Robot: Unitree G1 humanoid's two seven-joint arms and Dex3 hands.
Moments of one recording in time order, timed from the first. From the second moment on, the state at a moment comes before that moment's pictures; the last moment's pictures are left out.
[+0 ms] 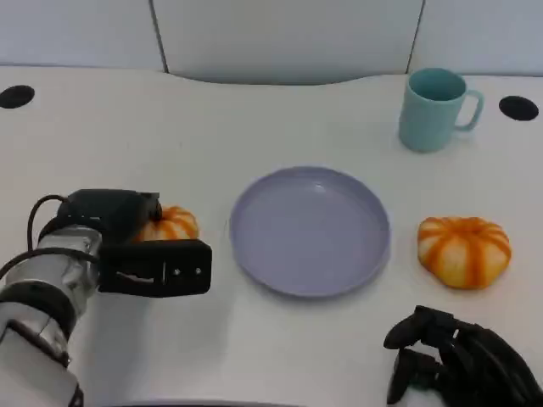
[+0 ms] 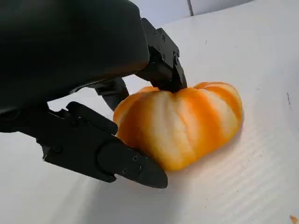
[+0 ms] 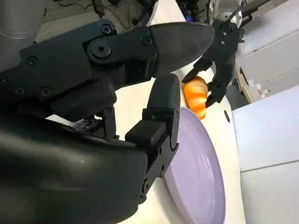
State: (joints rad) left arm -0.89 0.25 -0.59 1.34 0.75 -0.17 0.16; right arm 0.02 -0.08 -0.04 0.40 0.36 -0.06 0.74
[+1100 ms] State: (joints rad) left arm -0.88 0.30 -0.48 1.33 0.66 -0.28 0.27; right arm 0.03 -0.08 -0.04 0.39 0.36 -0.05 0.72
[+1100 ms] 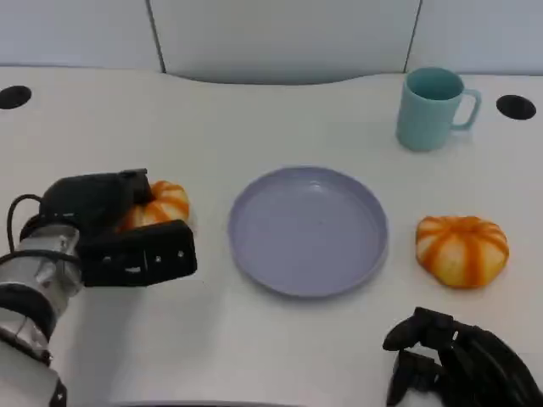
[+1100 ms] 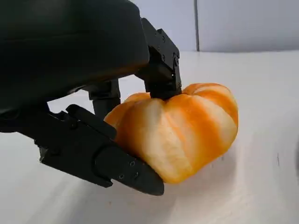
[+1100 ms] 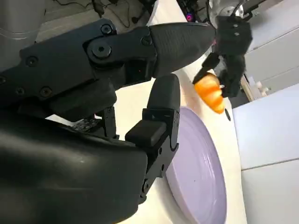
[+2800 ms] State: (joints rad) left arm -1.07 0.10 -0.61 1.26 0.72 -0.49 0.15; right arm -0.03 -0.05 -0.01 0.46 0.35 -0.10 0.71
